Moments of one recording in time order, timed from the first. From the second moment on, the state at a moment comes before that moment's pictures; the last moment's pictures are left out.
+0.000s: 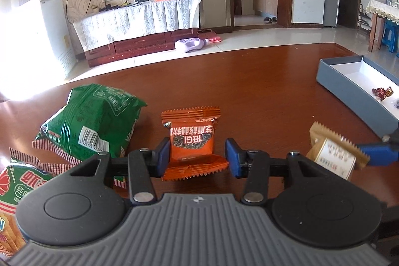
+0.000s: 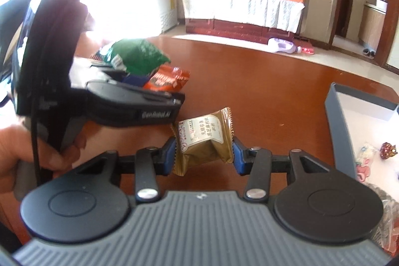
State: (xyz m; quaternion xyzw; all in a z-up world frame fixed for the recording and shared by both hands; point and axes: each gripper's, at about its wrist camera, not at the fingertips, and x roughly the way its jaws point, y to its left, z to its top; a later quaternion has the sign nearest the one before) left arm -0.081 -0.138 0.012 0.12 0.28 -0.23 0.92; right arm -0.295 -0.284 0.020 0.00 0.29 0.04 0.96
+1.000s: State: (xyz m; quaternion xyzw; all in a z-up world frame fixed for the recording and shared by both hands) left arm -0.124 -0.171 0.027 0.18 0.25 -0.25 0.92; right arm -0.315 -0.317 0.047 0.05 0.22 0.00 0.97
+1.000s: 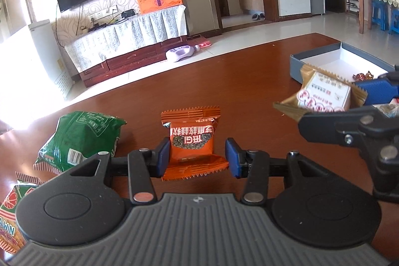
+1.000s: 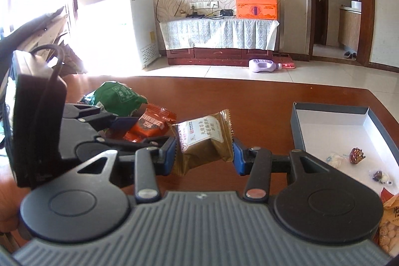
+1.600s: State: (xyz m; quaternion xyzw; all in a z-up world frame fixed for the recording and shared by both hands) left arm -0.141 -0.202 0.040 0.19 0.23 -0.27 0.92; right arm -0.337 -0.332 0.059 0.05 0.20 -0.01 0.98
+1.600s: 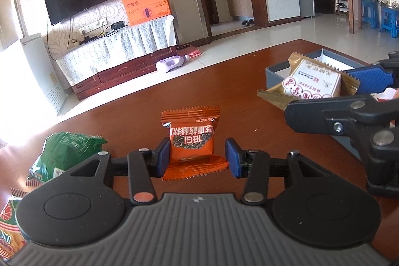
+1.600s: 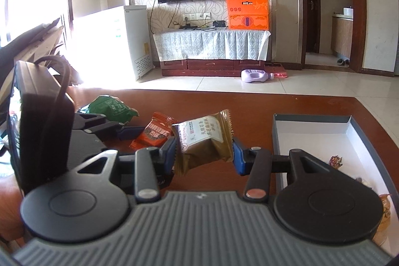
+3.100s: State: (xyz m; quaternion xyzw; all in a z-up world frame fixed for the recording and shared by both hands) left arm -0.225 -0.354 0.038 0.12 0.22 -0.39 0.88; right arm -0.404 -0.429 0.064 0.10 0.16 -0.13 0.97
